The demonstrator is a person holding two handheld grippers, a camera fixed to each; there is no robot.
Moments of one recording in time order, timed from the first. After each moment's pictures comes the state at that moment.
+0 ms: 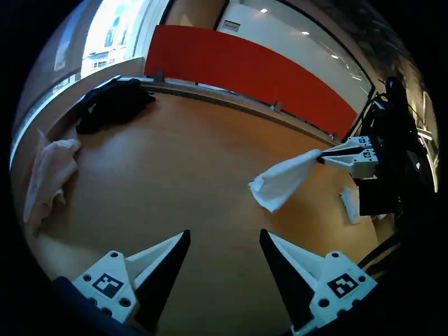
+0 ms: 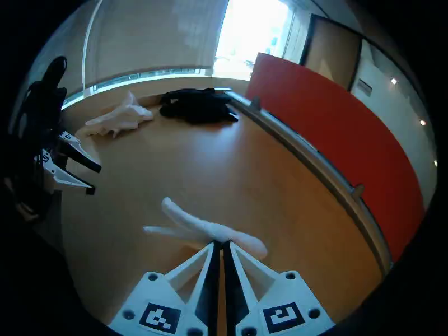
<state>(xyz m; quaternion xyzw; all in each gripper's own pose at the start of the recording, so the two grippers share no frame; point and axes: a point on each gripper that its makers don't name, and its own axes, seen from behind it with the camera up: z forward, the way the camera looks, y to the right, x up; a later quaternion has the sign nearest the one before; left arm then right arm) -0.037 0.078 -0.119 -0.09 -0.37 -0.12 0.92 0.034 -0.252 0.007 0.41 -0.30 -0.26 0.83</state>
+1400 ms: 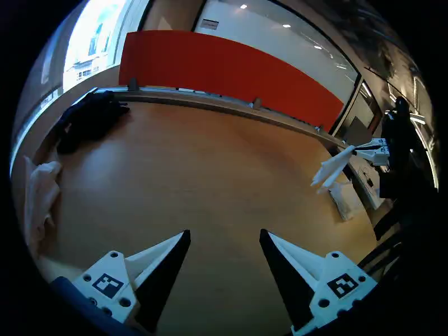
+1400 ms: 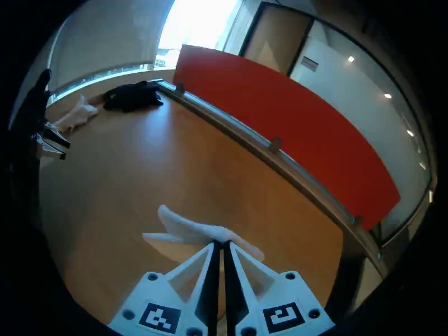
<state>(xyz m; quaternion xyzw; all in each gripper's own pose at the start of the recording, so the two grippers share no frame) -0.023 0.127 -0.093 -0.14 -0.36 -0.09 0.92 0.078 0.001 0.035 0.25 -0.32 -0.25 0.88</state>
